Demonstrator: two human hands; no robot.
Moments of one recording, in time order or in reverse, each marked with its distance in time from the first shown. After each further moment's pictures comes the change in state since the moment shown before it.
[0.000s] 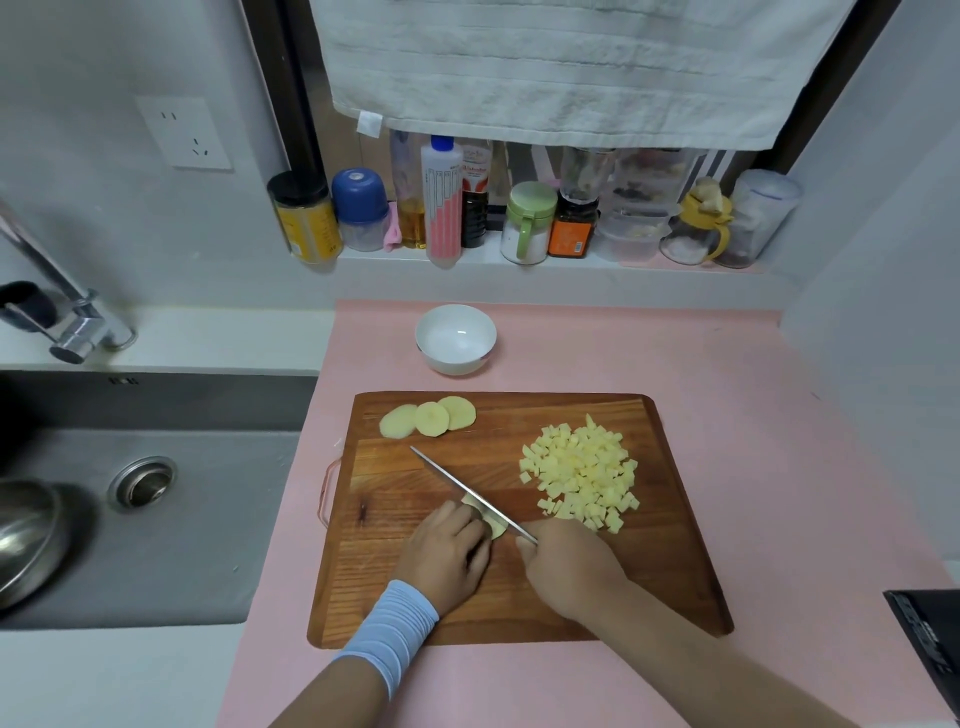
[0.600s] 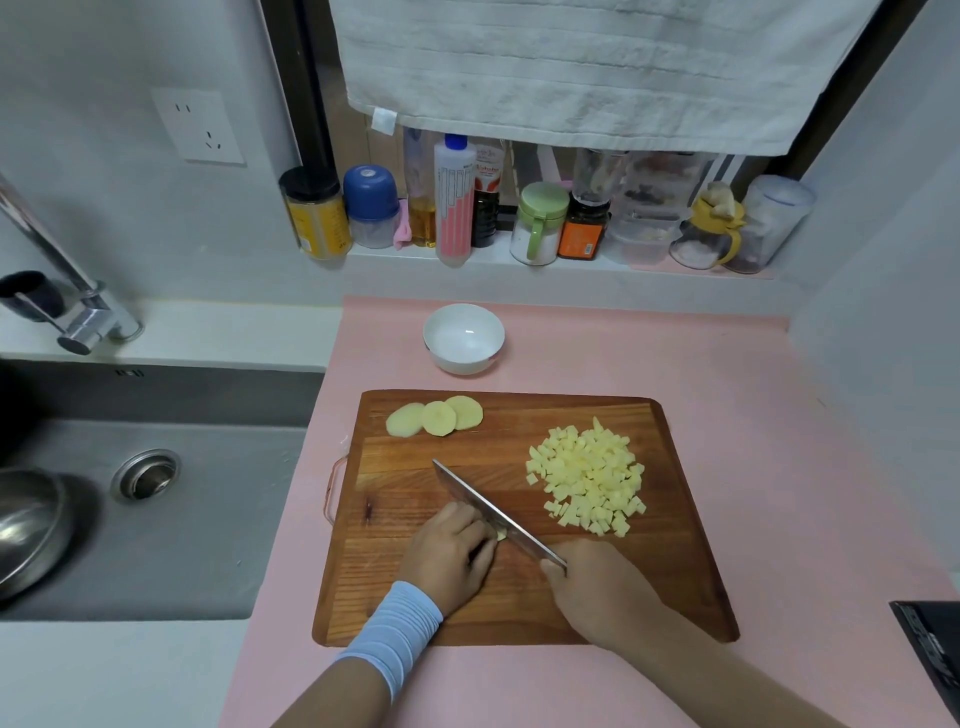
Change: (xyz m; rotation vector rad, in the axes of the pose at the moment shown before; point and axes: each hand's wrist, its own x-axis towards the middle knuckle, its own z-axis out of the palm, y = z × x) left_hand -0.001 -0.004 0.001 -0.103 0.037 -0.048; right_hand -0.020 0.014 -0.005 -0.005 -0.029 0.048
